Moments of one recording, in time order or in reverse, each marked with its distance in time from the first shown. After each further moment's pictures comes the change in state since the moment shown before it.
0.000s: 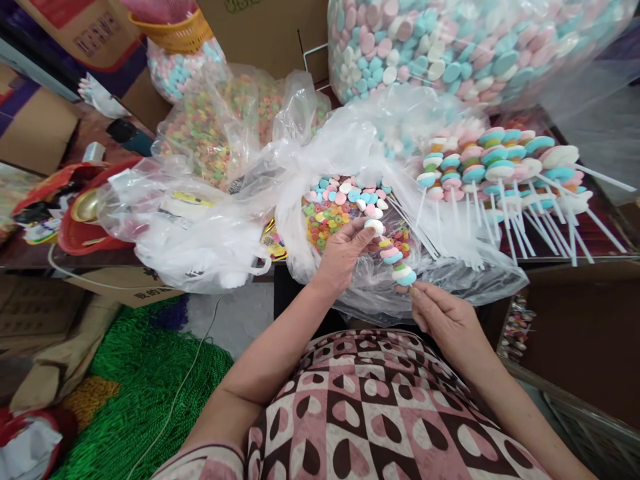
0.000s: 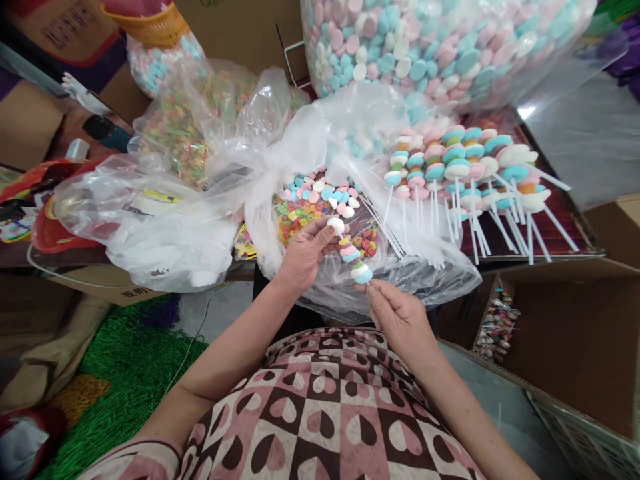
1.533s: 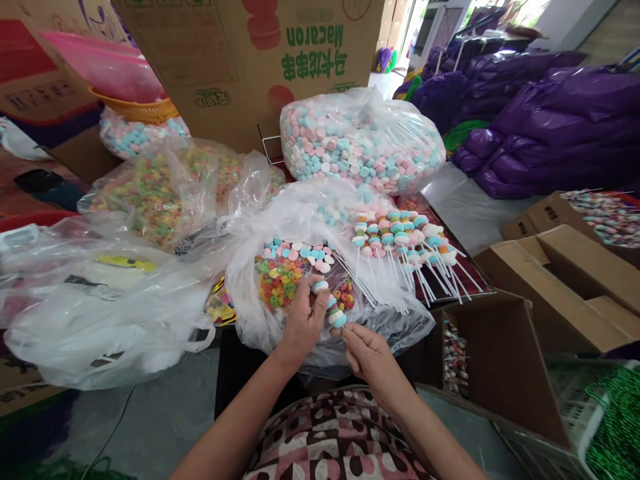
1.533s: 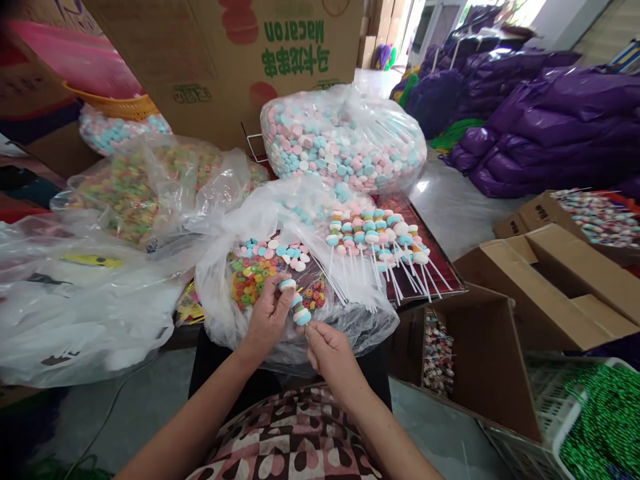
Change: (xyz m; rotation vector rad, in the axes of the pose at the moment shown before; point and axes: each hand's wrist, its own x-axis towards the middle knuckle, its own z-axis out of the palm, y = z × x) left_hand -0.006 -0.009 -0.006 0.818 0.043 0.465; right_hand 0.023 -0.003 0.027 0.388 -0.077 0.140
